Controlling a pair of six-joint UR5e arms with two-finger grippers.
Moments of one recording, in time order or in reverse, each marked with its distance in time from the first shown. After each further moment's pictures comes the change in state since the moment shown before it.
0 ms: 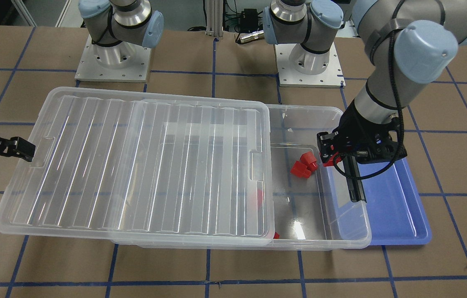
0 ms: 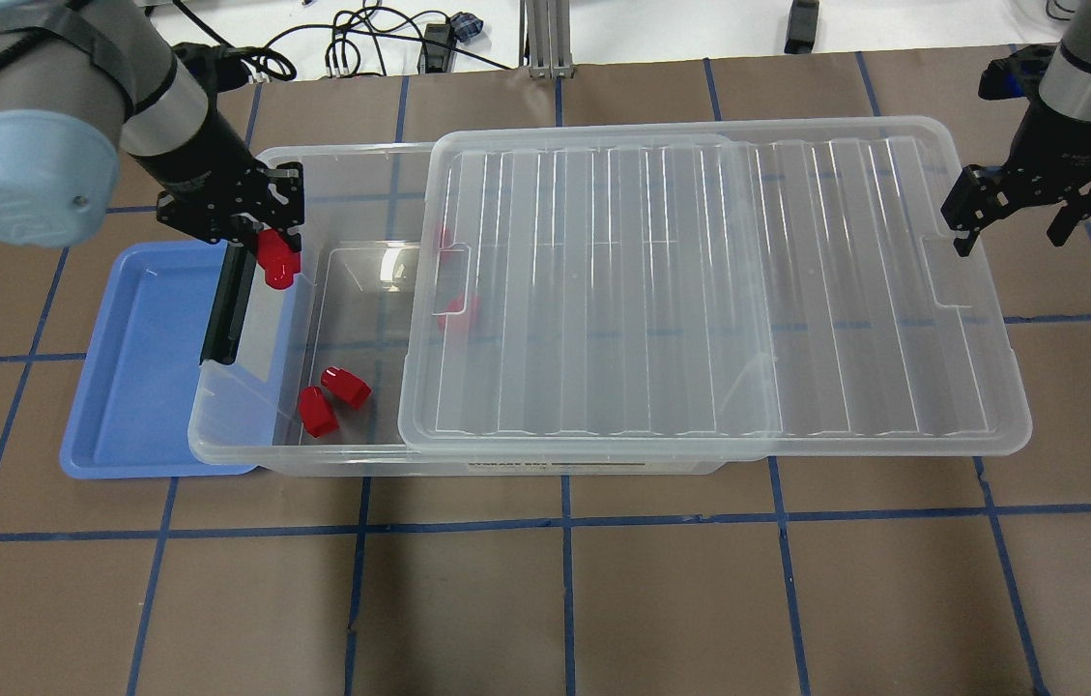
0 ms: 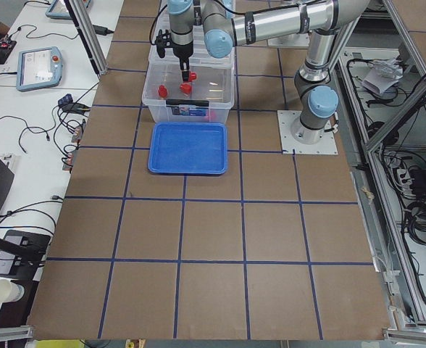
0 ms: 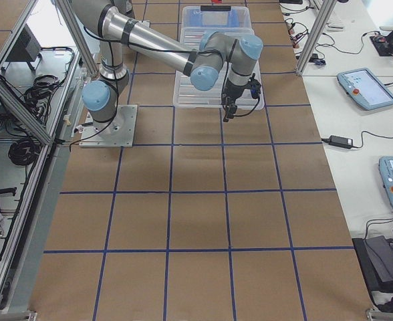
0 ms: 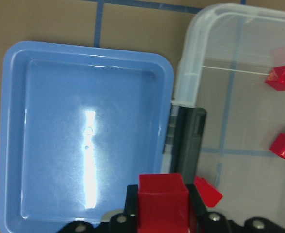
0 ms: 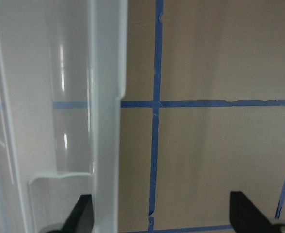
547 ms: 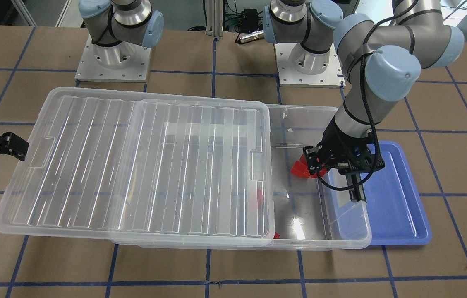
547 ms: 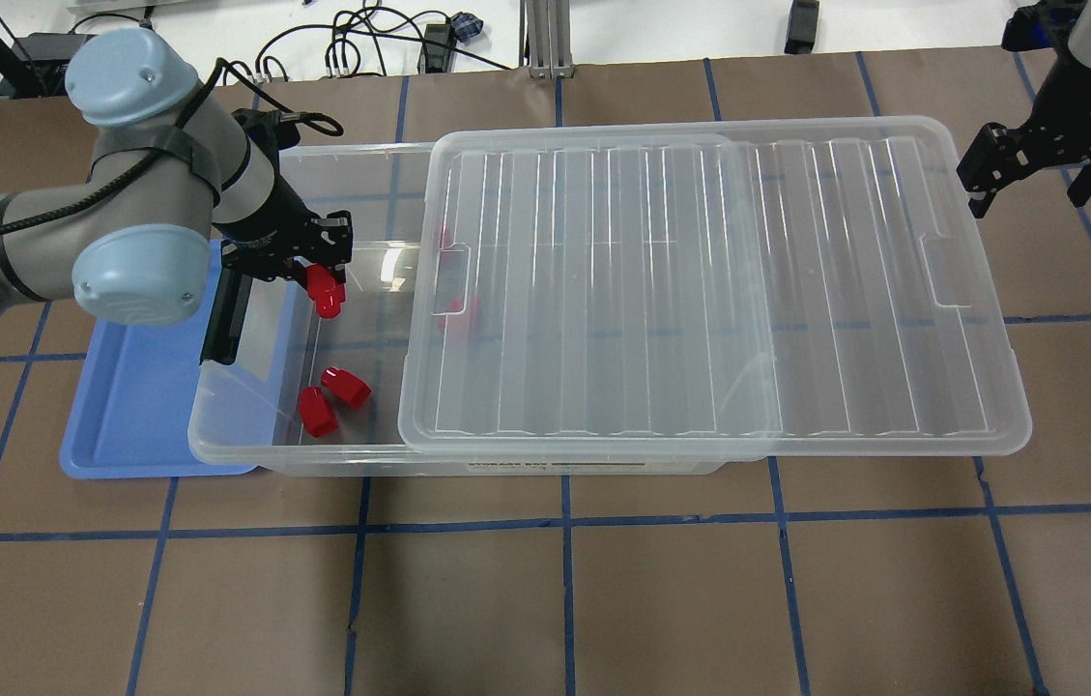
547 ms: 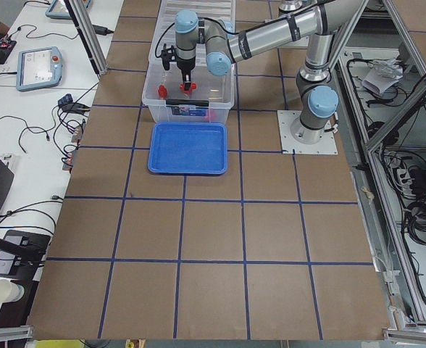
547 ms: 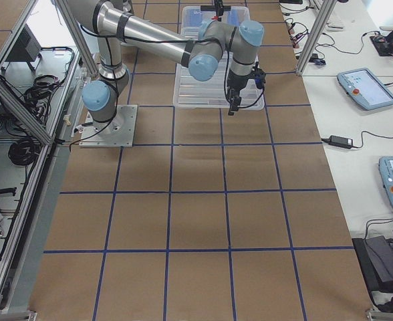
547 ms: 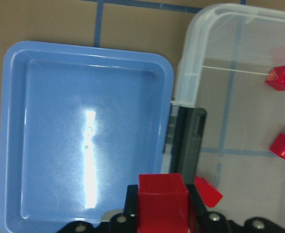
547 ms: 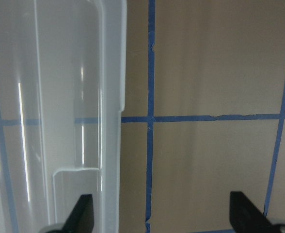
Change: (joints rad) left arm -0.019 -0.058 -0.158 0.277 -0.010 -0.030; right arm 0.006 -0.032 -0.065 0.012 0.015 0.003
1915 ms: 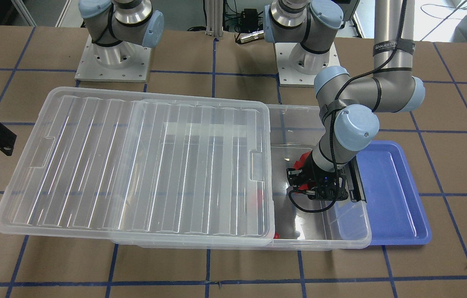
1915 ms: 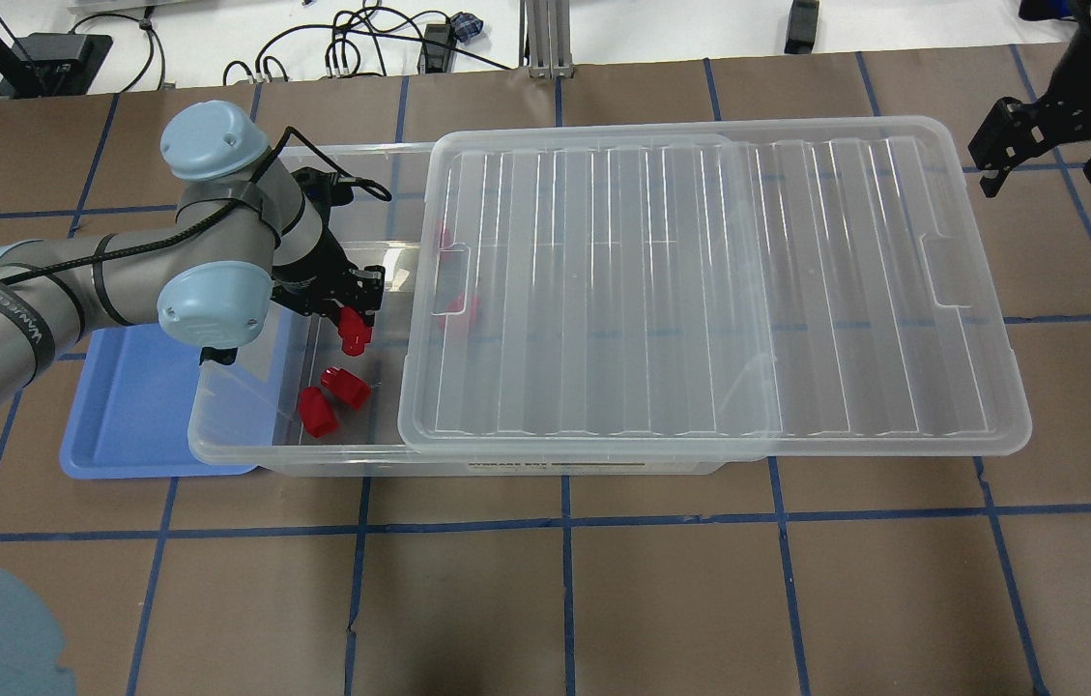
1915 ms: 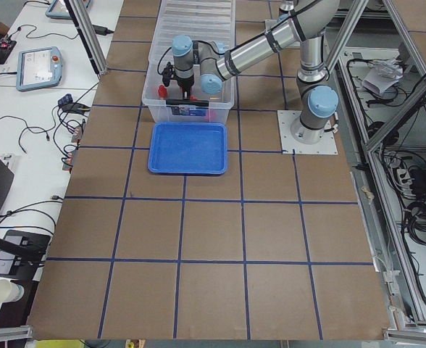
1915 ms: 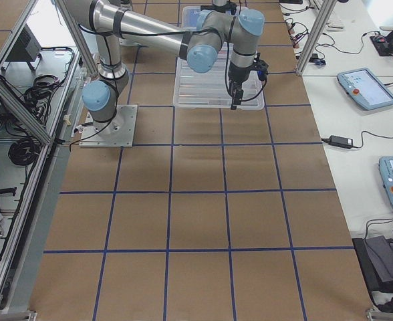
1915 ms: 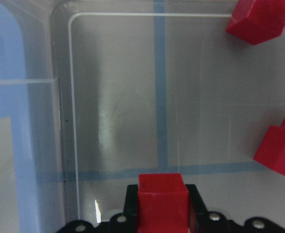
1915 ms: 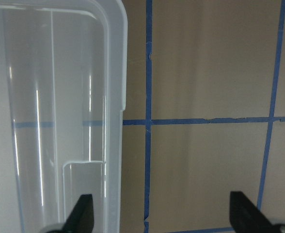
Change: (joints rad) left arm -0.014 -0.140 -0.031 0.064 0.011 0.138; right arm 0.004 -0.020 -0.026 0.023 0.003 0.001
